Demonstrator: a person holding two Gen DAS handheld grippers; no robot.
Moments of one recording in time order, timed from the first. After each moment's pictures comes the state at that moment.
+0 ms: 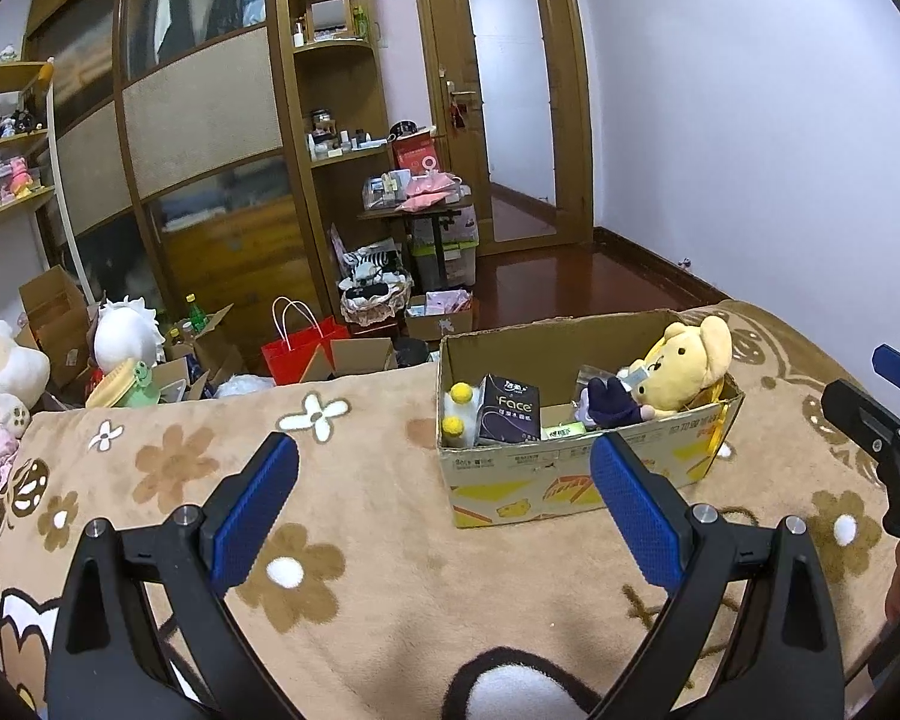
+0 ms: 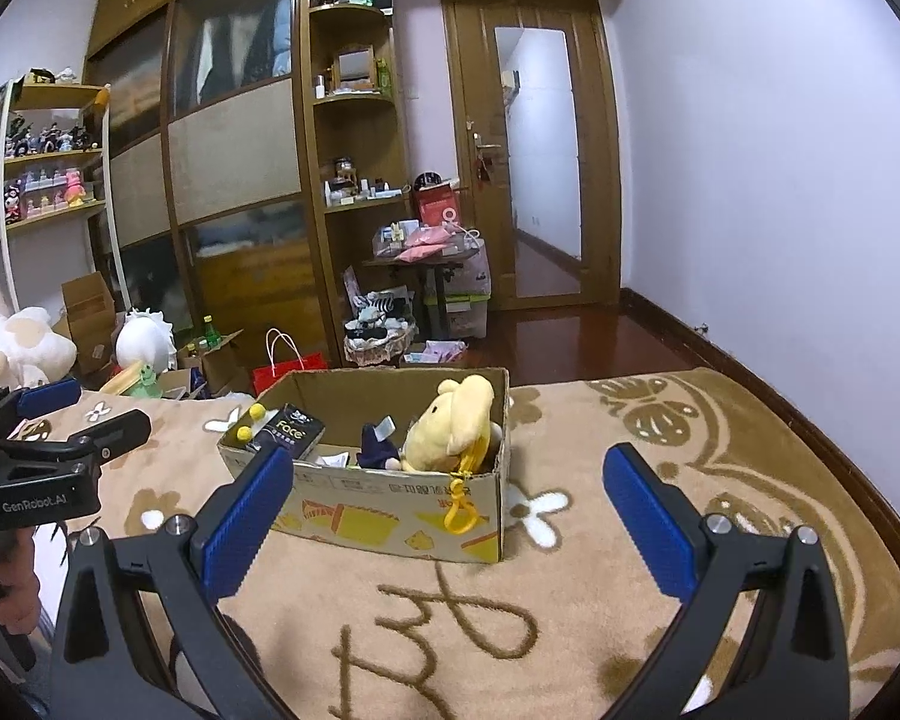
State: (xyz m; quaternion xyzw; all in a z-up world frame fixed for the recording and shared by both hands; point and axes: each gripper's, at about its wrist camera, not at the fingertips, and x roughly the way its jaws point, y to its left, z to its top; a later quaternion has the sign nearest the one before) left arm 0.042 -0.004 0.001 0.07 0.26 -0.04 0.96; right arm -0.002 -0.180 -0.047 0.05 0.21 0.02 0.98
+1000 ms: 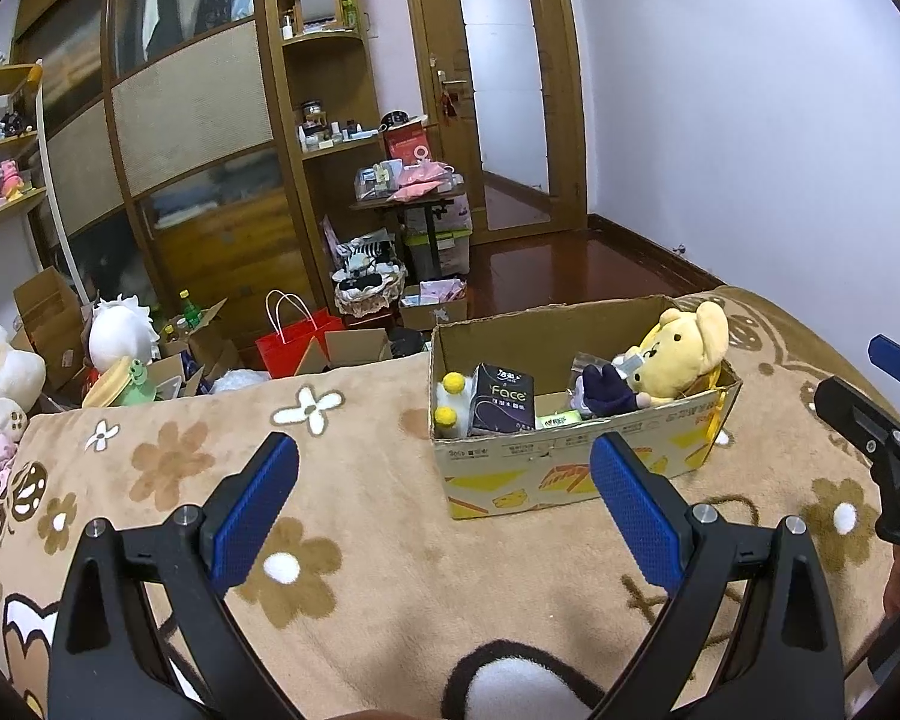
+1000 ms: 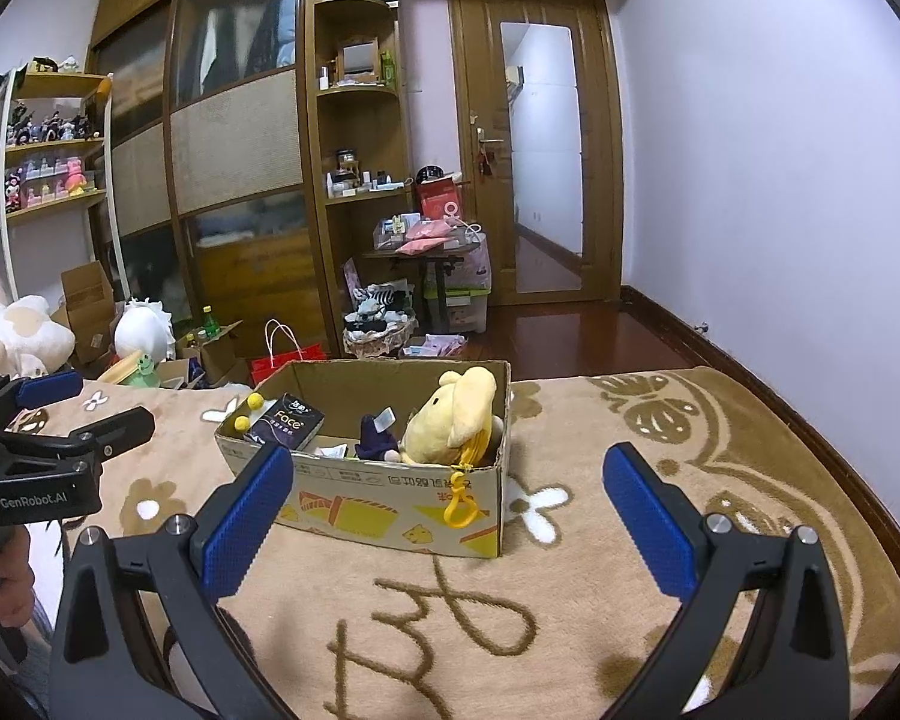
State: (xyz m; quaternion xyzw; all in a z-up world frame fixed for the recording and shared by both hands) left arm 0.044 -0.006 -0.006 0.07 0.28 -0.05 0.96; right arm 0.000 -0.176 -0.051 0.04 0.22 0.02 0.98
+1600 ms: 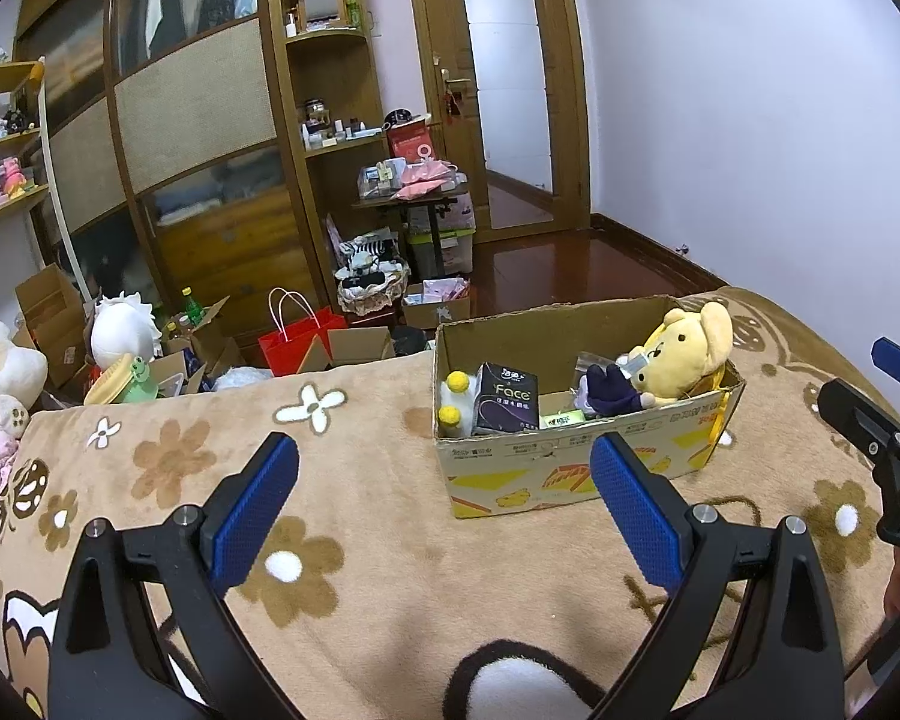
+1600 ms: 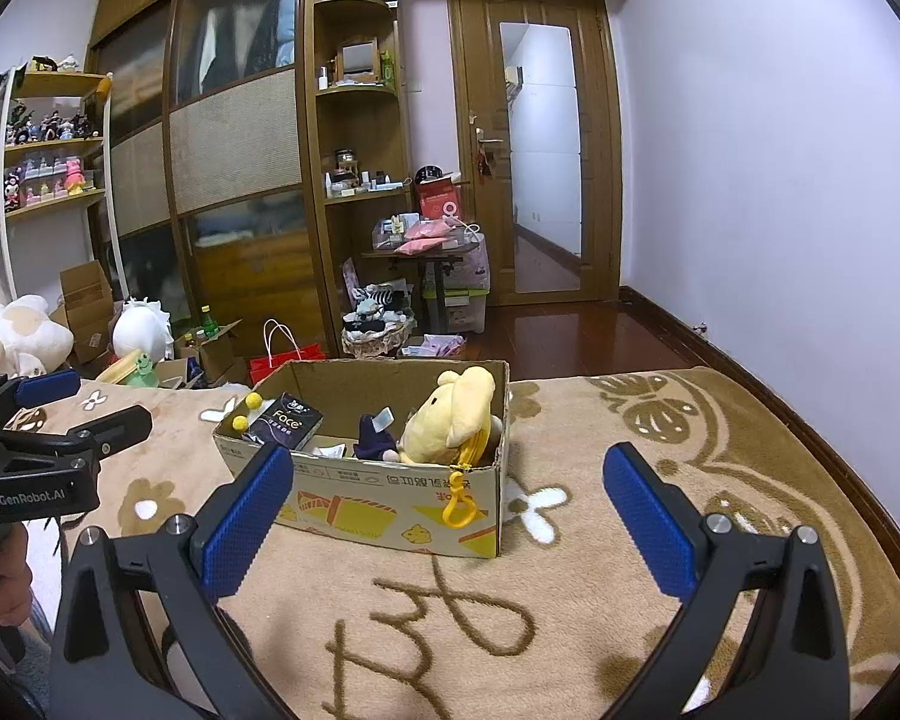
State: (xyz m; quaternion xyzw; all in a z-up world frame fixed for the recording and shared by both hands) left arm 0.042 -0.006 -0.006 0.07 0.28 -0.05 0.96; right arm 0.001 -0.176 -0.051 0.04 0.22 0.02 0.98
